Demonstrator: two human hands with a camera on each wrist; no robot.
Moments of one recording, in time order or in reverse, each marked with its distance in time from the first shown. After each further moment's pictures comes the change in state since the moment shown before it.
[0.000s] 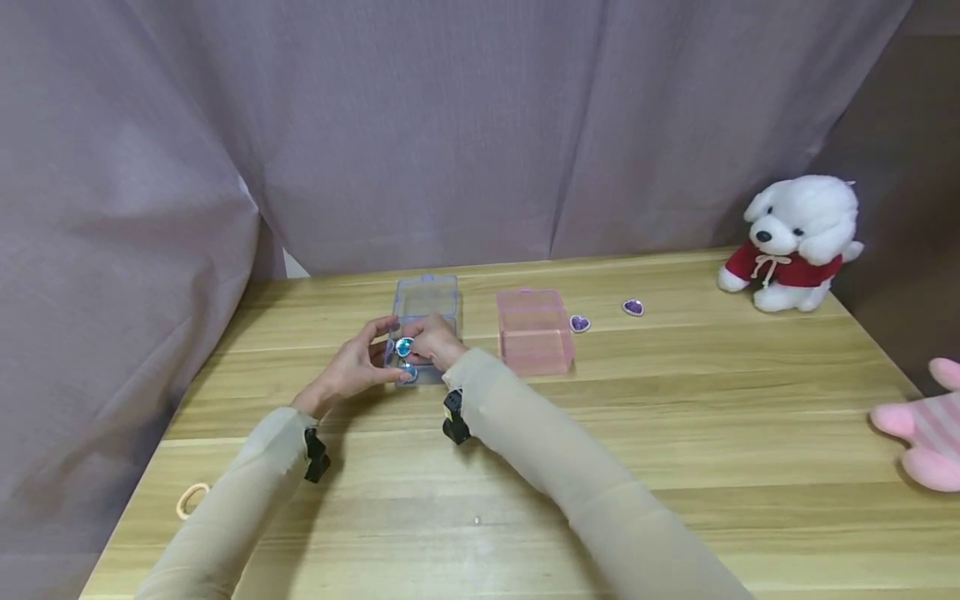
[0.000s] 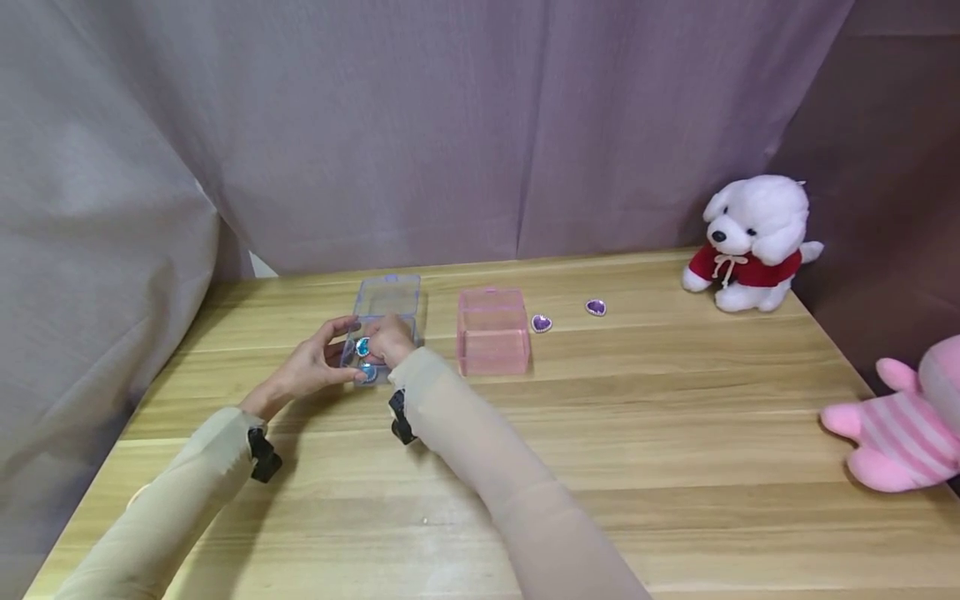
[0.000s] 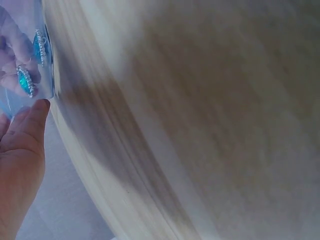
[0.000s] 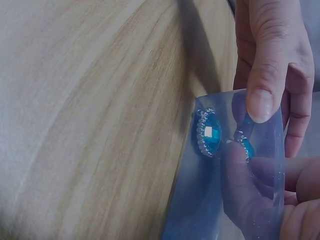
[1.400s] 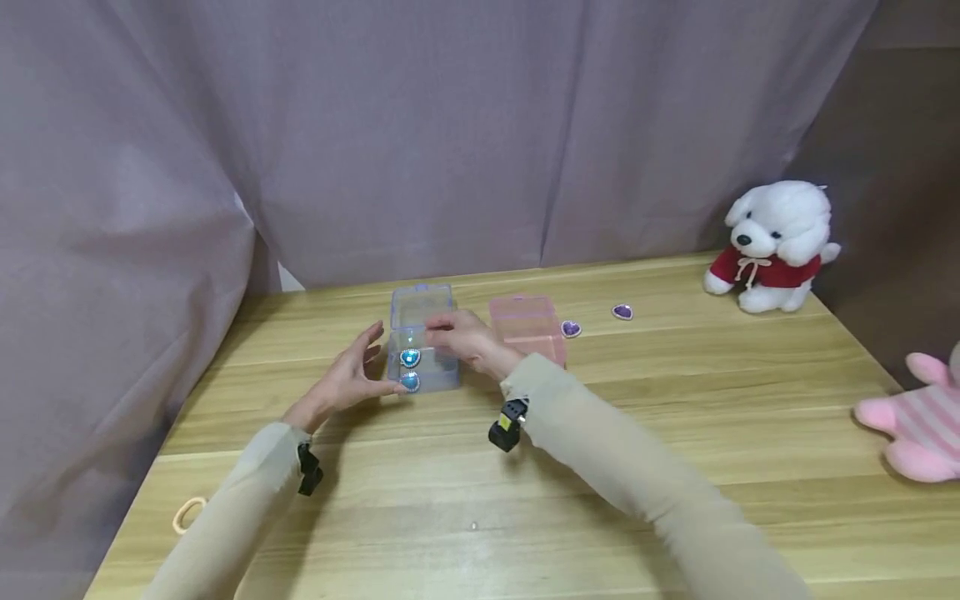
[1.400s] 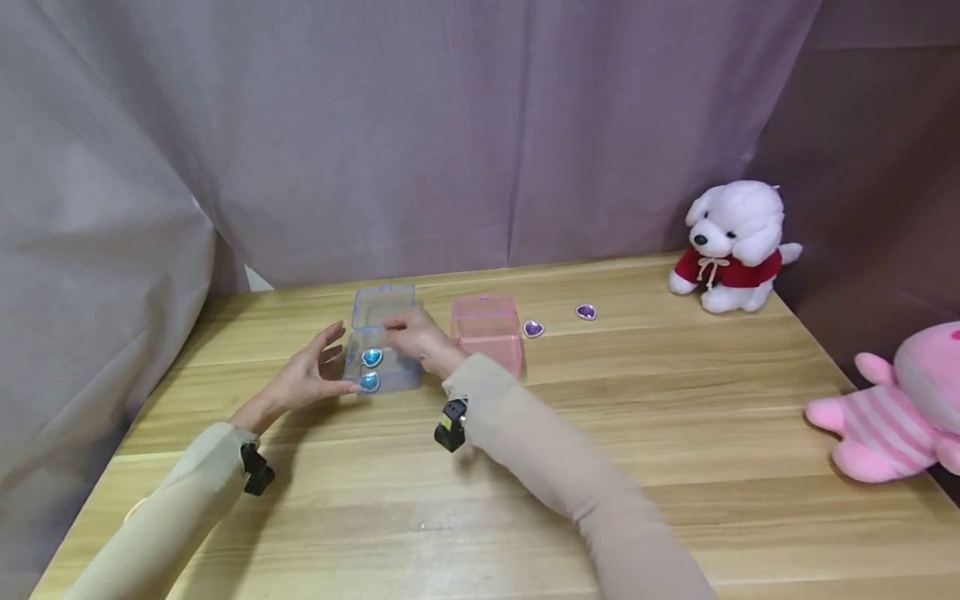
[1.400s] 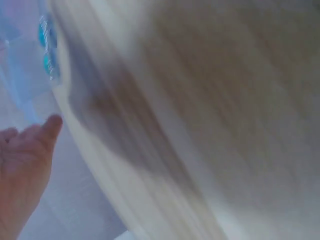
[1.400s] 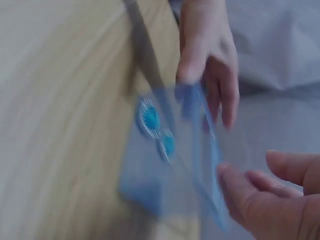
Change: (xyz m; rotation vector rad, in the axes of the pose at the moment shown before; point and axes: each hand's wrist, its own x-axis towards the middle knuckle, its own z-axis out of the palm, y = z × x) left_hand -0.007 0.007 0.002 0.116 0.038 0.050; right_hand -0.135 -0.074 -0.096 0.113 -0.174 -0.064
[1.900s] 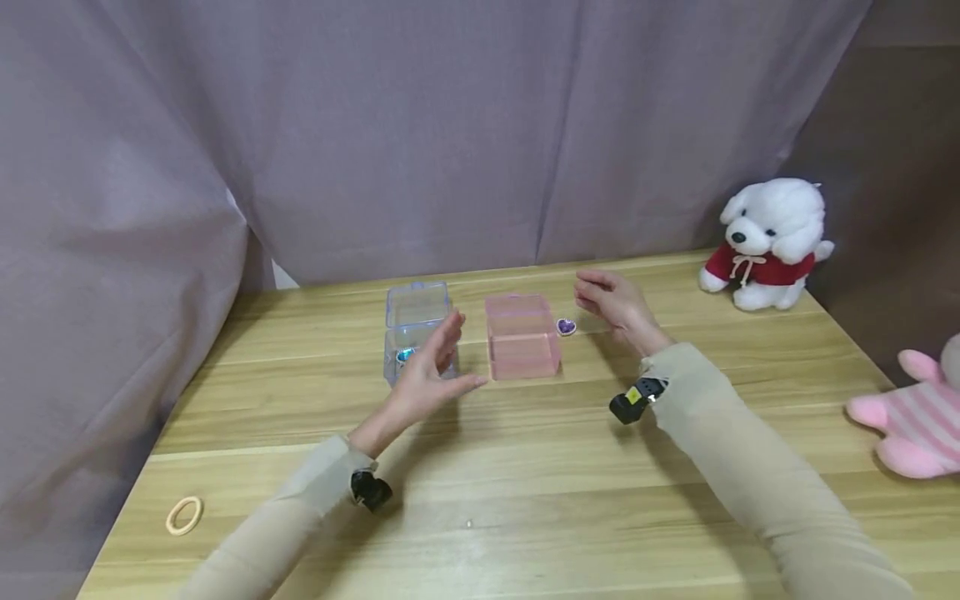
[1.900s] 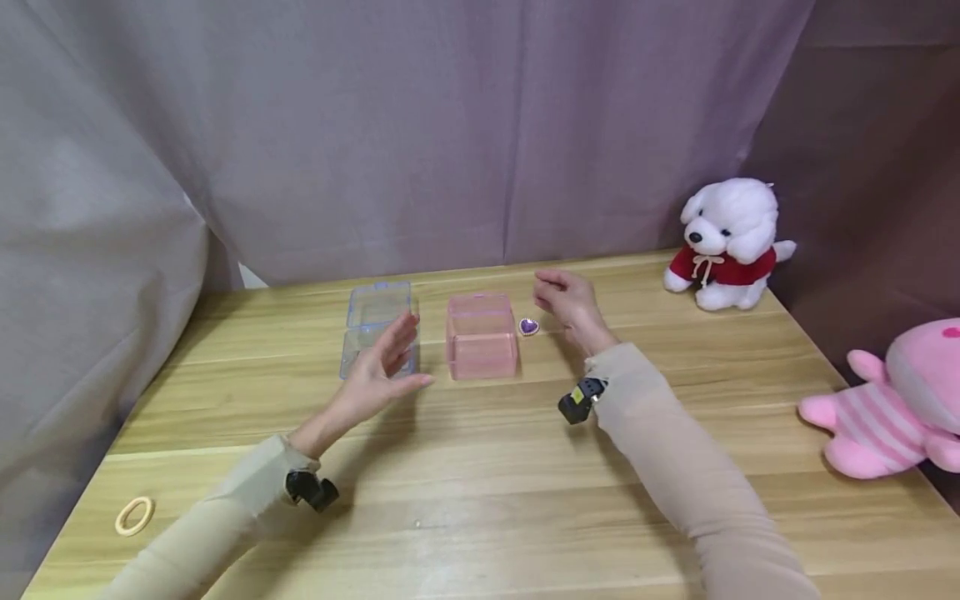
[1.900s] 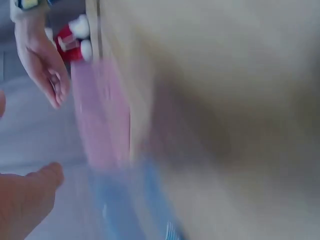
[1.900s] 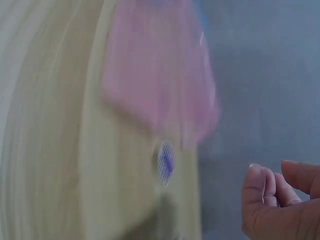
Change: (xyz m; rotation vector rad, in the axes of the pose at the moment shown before) left_hand 0.010 0.082 0.089 -0.264 0.030 0.140; right_hand -0.052 0.030 -0.175 0.235 0.367 -0.168
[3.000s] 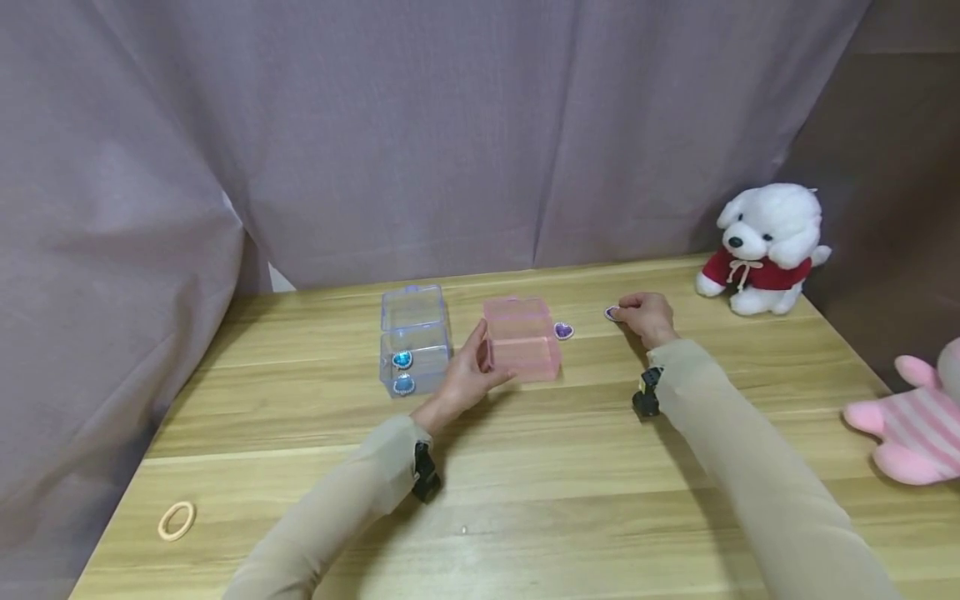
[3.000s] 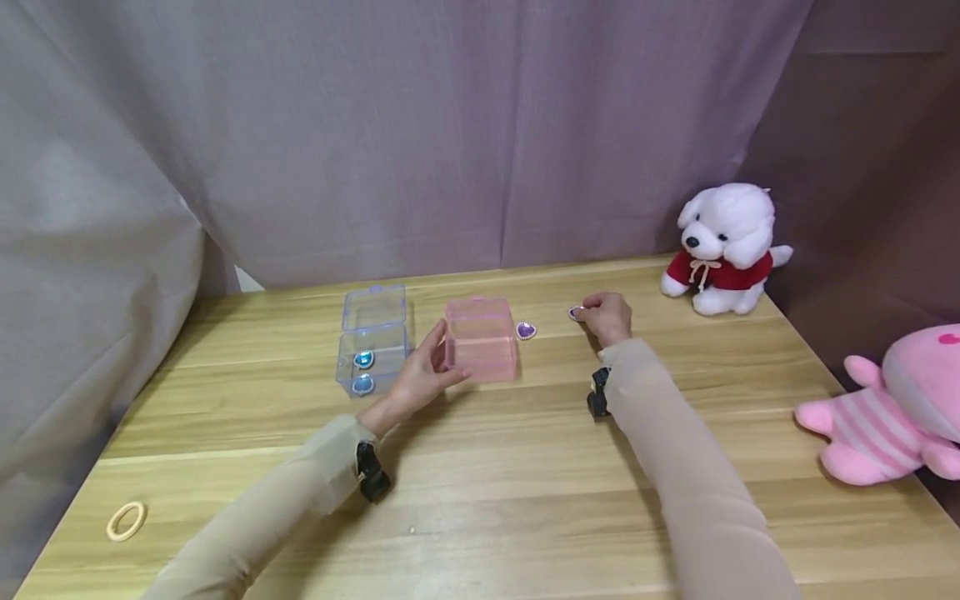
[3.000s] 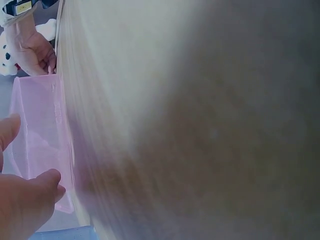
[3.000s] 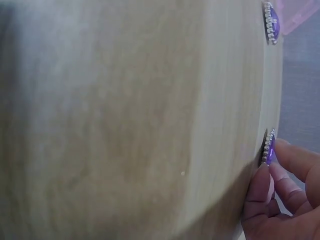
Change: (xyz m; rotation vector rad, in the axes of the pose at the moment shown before) left_hand 0.047 -0.042 0.055 -0.169 0.027 -0.126; right_hand 0.027 0.041 -0.066 -0.691 0.270 0.087
